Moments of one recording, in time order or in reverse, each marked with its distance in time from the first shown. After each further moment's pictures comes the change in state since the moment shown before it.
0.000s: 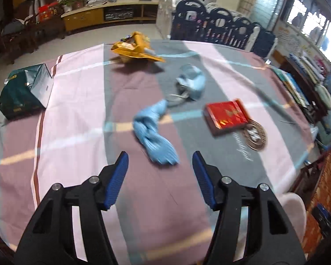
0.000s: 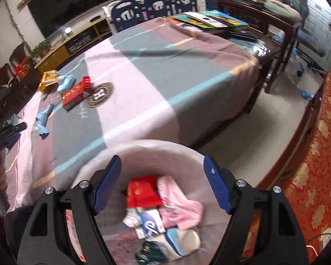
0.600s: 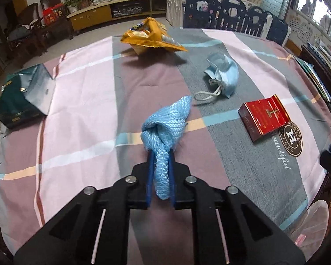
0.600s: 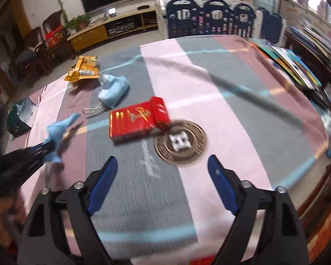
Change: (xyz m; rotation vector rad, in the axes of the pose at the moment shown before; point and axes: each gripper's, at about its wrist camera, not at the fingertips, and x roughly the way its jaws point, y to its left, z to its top) left arm 0.042 0.014 0.004 0.023 0.001 0.116; right arm 0.096 0.167 0.091 -0.303 -0.003 0.096
